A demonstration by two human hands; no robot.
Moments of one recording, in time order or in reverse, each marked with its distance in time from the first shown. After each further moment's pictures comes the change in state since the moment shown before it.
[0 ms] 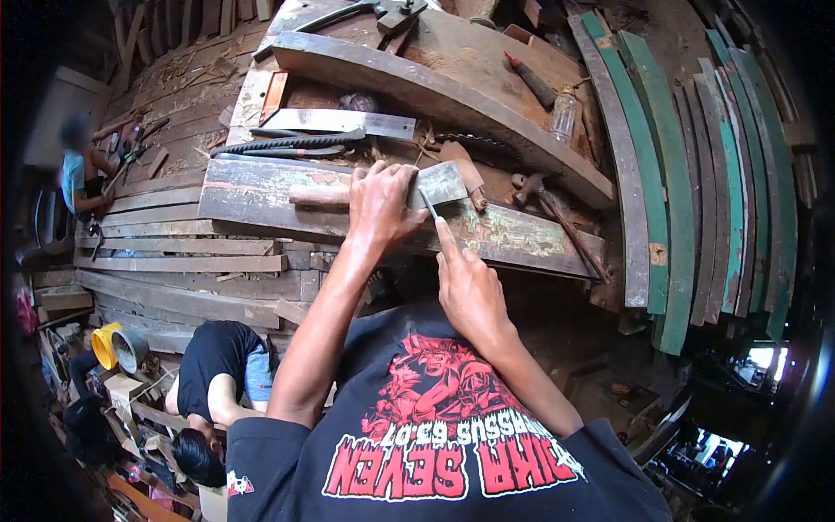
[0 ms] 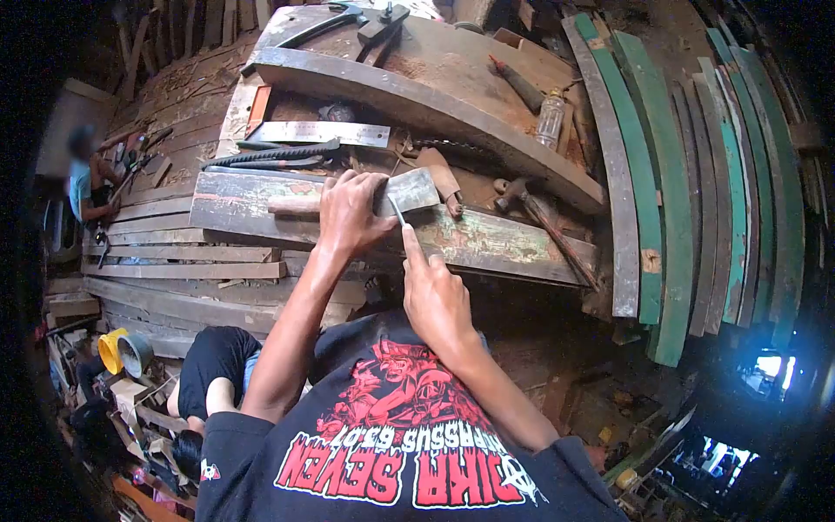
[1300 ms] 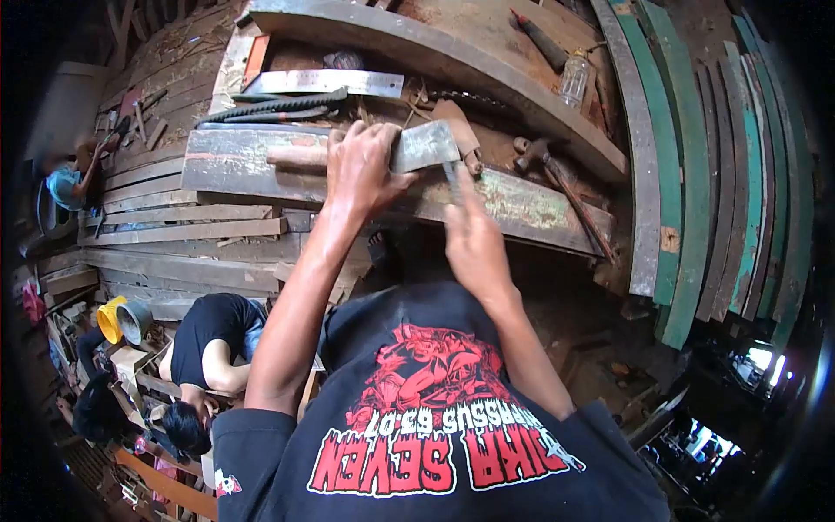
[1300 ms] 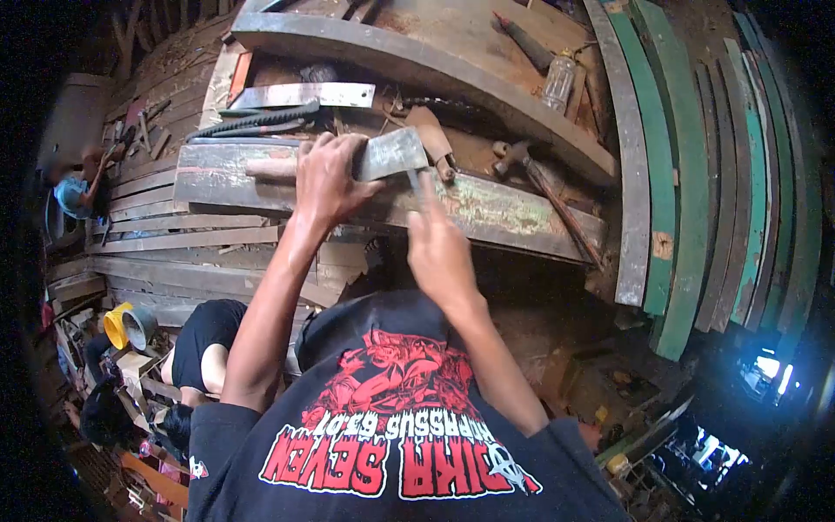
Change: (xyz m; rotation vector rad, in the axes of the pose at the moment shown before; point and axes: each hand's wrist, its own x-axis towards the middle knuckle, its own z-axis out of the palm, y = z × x) left_hand -0.003 0.009 0.003 0.103 -0.080 -0.027; right_hand 0.012 0.060 0.018 0.397 0.182 -0.044
